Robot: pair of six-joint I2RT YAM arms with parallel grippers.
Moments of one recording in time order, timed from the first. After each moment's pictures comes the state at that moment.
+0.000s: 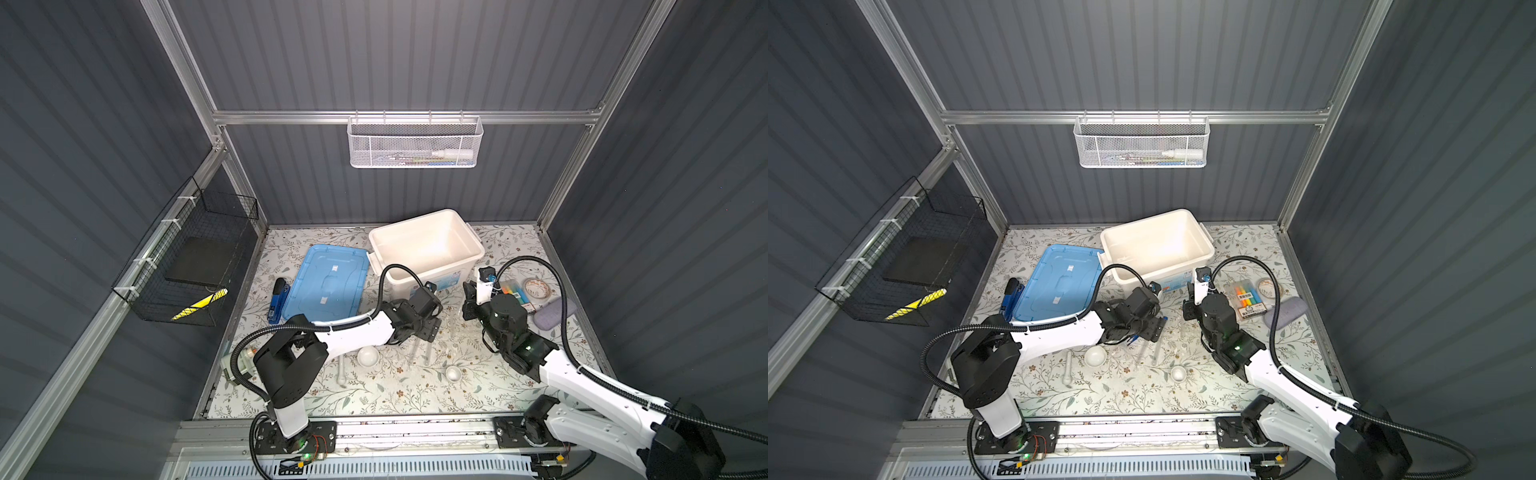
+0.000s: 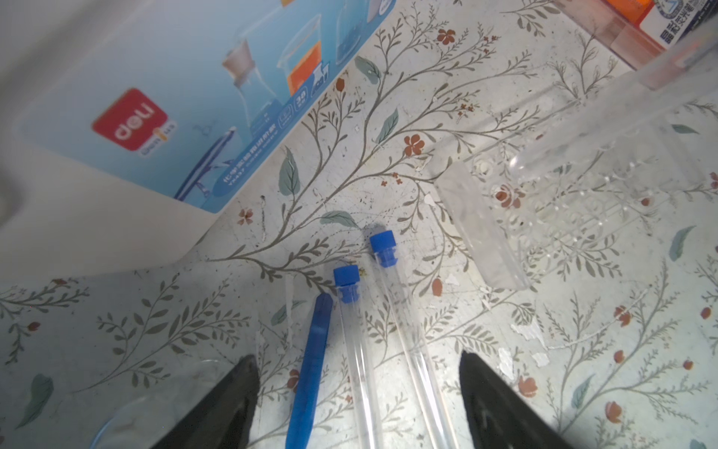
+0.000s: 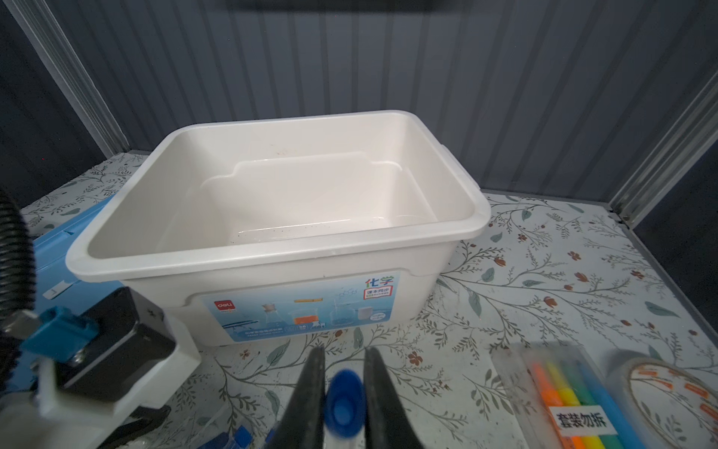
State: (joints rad) left arm -0.99 1.76 1.16 -0.34 -0.17 -0.34; right arm 0.64 1.00 0.51 0.23 0.39 0.10
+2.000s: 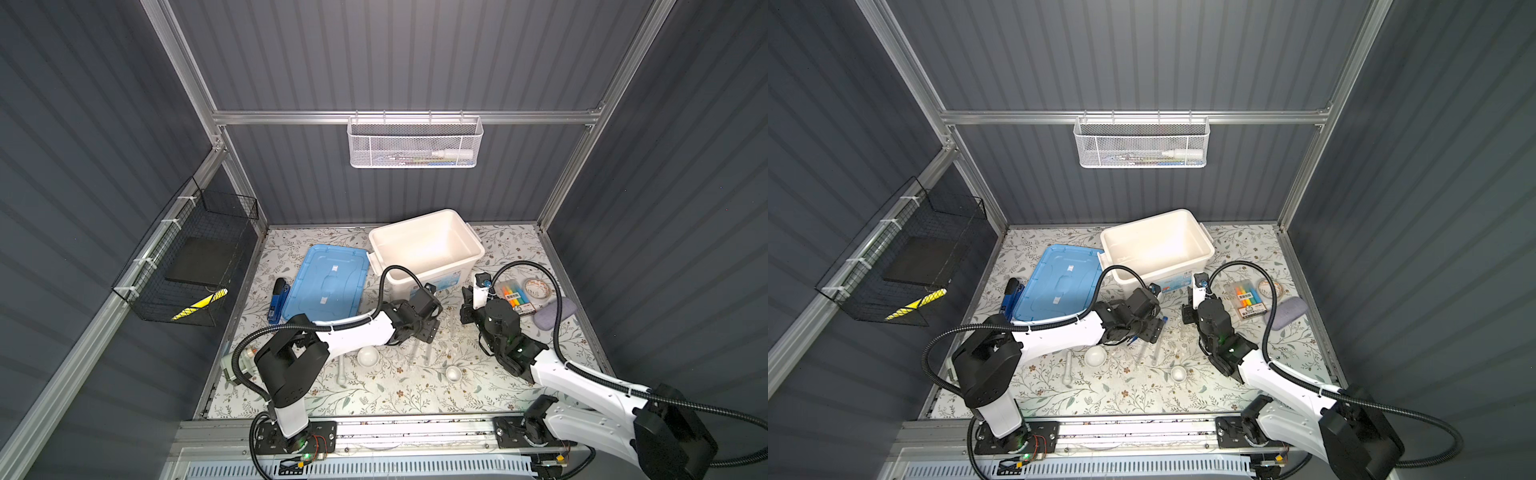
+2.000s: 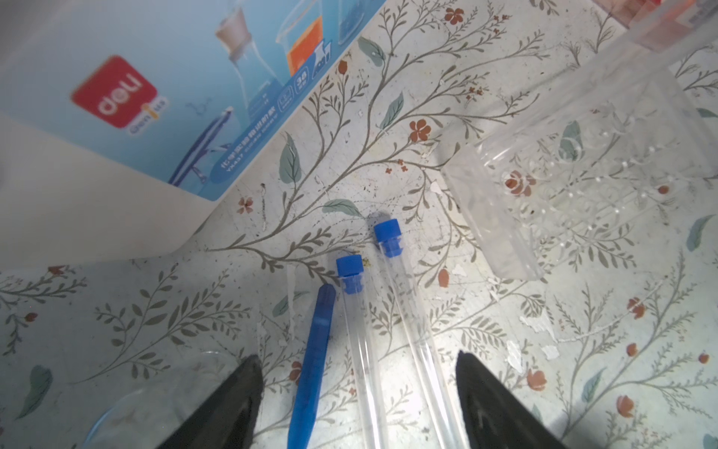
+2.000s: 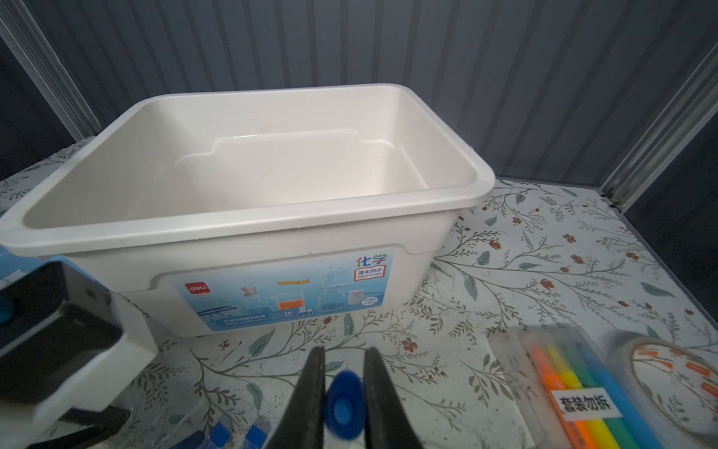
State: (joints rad) left arm -0.99 1.76 1.16 -0.36 -0.17 -0.33; right arm 0.64 1.06 0.43 0.36 0.42 0.10
